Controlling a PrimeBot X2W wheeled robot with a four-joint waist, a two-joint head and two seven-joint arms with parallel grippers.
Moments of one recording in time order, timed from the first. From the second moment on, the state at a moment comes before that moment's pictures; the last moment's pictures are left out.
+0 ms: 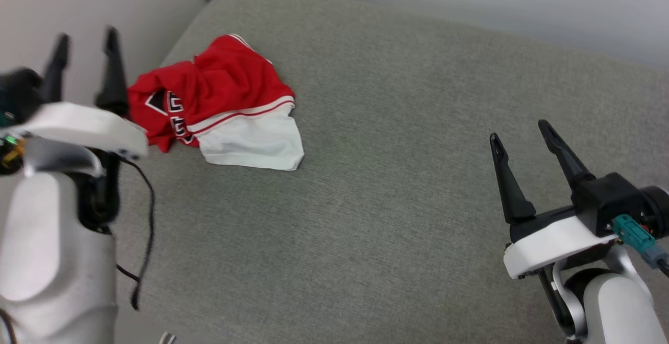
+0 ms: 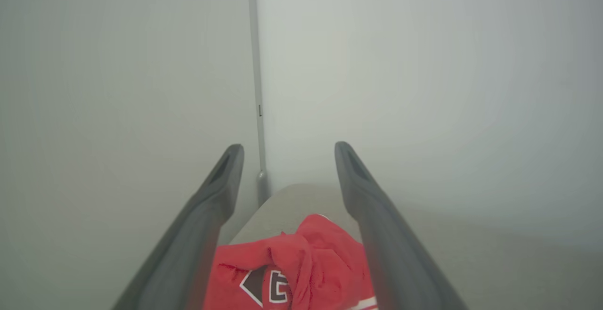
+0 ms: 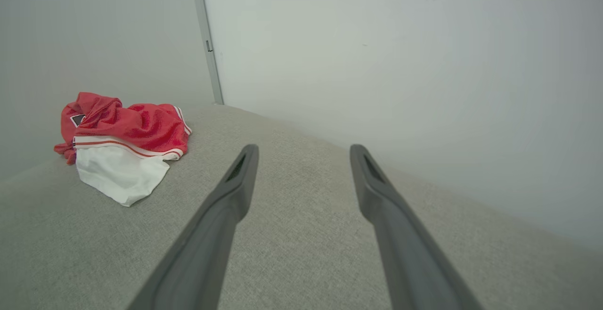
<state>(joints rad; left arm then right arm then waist) -0.54 0.21 0.08 0.28 -0.30 -0.06 -0.09 -0.16 -0.05 0.07 -0.11 -0.03 0.13 0.02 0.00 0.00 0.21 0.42</state>
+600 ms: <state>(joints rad) -0.80 0.53 0.17 0.48 -0.54 -0.10 0.69 -0.30 -0.05 0.07 -0.08 -0.03 0.13 -0.04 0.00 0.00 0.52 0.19</state>
